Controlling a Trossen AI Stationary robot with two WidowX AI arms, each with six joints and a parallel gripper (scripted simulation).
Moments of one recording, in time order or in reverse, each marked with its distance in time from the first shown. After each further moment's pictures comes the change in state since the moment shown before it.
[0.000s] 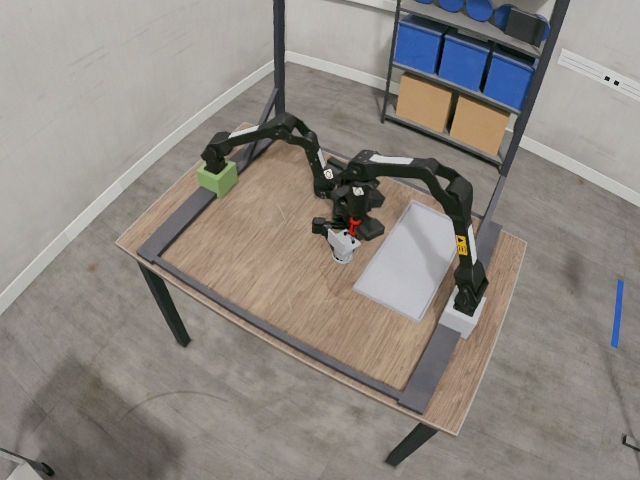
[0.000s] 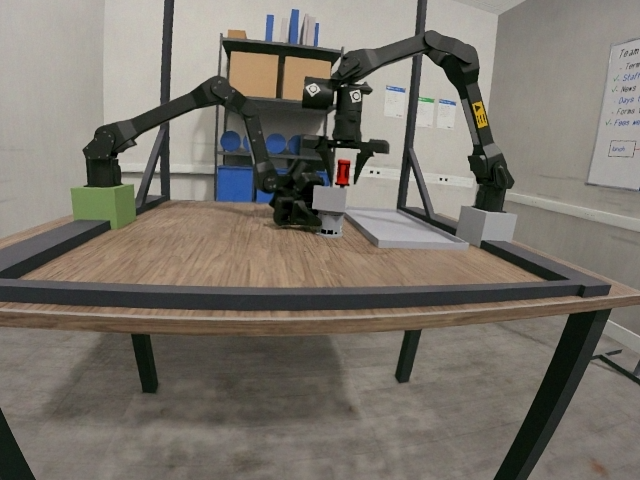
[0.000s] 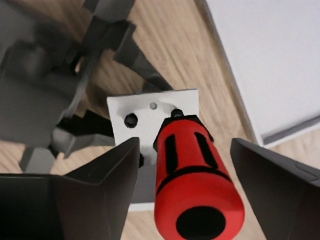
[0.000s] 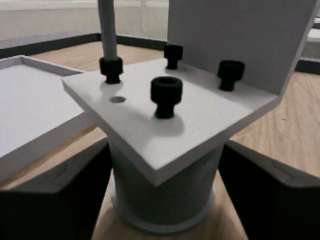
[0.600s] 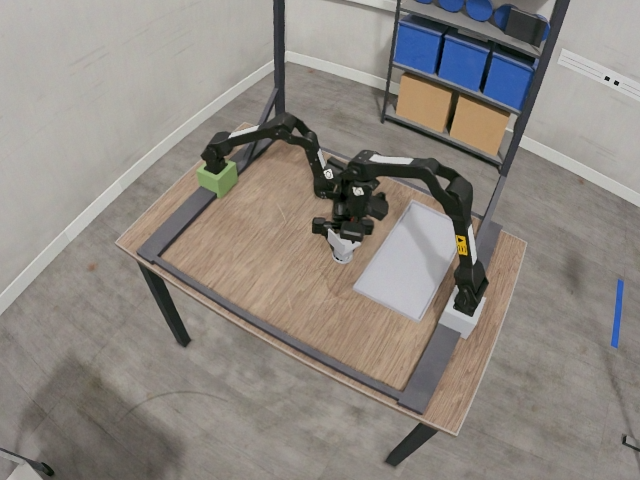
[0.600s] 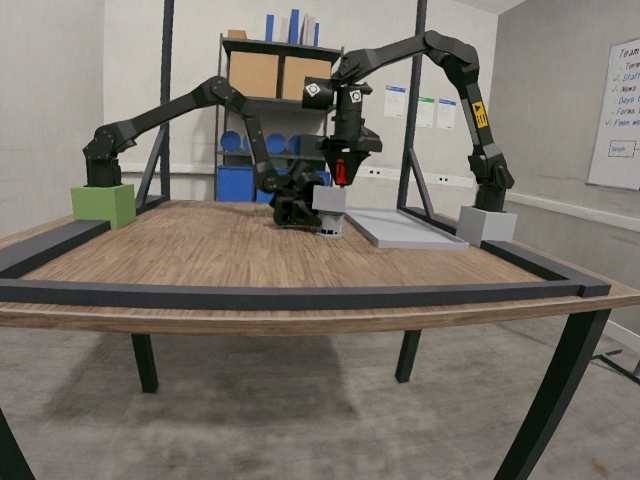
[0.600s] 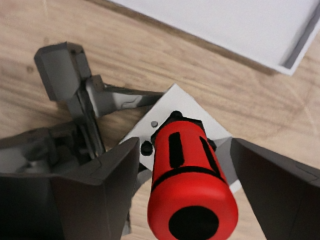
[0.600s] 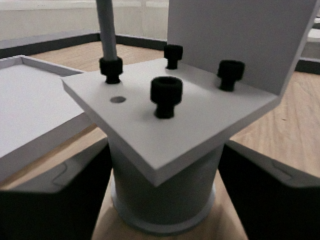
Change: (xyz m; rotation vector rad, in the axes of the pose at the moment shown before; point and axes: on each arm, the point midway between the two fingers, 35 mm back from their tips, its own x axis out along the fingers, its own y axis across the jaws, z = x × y) left arm 0.000 0.000 0.000 0.741 0.000 0.000; right arm 0.000 0.000 0.000 0.000 0.000 0.000
